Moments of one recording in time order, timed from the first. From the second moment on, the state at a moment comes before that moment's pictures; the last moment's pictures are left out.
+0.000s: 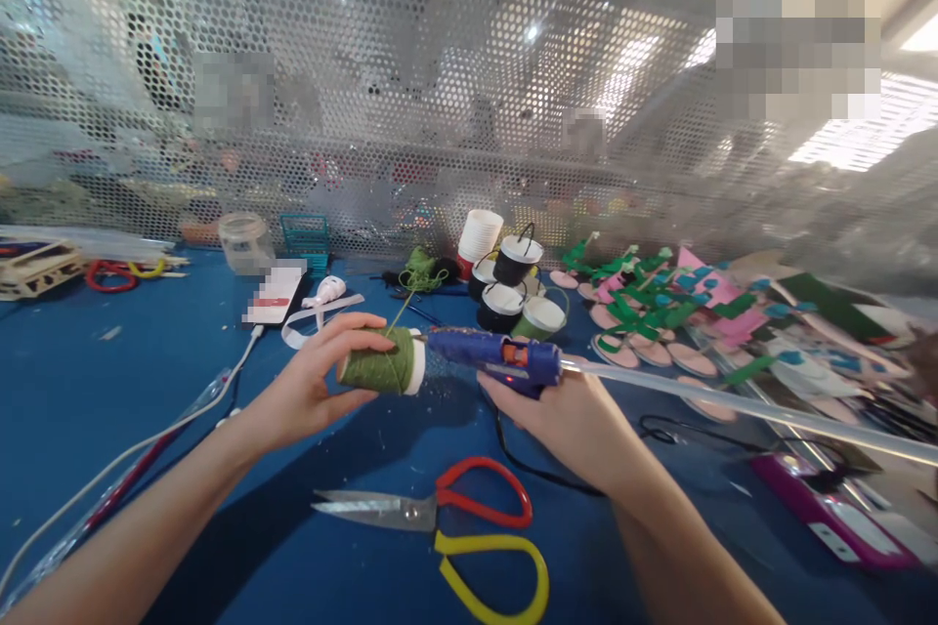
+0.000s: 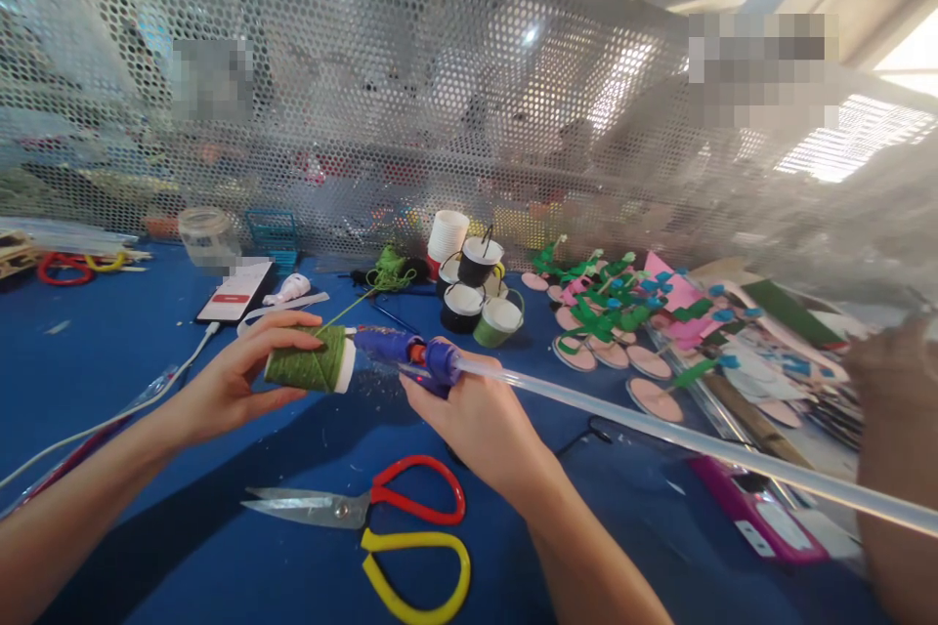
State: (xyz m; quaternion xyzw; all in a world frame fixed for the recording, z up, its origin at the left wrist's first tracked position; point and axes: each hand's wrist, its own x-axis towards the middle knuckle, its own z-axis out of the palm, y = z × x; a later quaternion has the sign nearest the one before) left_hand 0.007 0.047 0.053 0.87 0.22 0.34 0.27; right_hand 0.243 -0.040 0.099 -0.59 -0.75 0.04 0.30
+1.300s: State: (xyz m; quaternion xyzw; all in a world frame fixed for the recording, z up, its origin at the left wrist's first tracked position) left_hand 0.007 0.046 0.051 0.88 0.24 0.34 0.23; right_hand 0.240 -0.044 0.097 -0.61 -0.71 0.11 0.34
